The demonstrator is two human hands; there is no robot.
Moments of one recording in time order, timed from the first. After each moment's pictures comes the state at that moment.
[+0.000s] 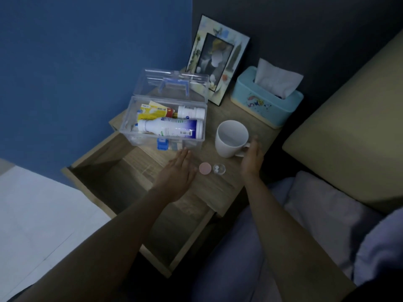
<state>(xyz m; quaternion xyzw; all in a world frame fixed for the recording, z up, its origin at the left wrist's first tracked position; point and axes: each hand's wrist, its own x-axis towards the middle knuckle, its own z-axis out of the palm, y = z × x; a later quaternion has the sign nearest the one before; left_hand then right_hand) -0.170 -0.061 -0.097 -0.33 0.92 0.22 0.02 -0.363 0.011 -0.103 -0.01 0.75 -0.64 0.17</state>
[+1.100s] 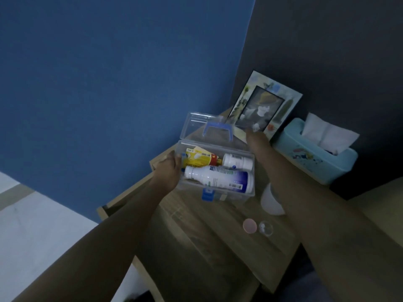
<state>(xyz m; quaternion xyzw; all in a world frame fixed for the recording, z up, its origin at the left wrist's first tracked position) -0.133 -0.230 -0.079 -0.50 0.76 0.37 -0.18 -0.391 -0.196 -0.044 -0.23 0.88 -0.31 0.29</state>
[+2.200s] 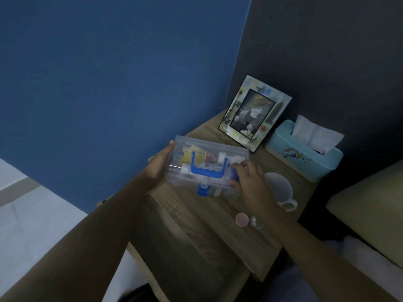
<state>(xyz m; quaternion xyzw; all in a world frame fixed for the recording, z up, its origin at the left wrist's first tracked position) -0.118 -0.233 -0.057 -0.37 0.49 0.76 -0.20 -0.305 -0.063 -0.034 -0.55 0.82 -0.10 0.08</state>
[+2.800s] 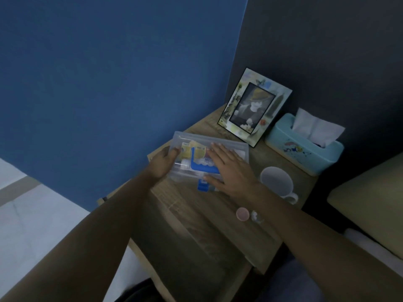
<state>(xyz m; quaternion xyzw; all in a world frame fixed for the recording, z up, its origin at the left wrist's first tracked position) -0.116 -0.226 -0.056 -0.45 0.65 0.58 -0.18 -0.302 -0.100 -0.048 -0.70 0.71 -0.04 0.06</state>
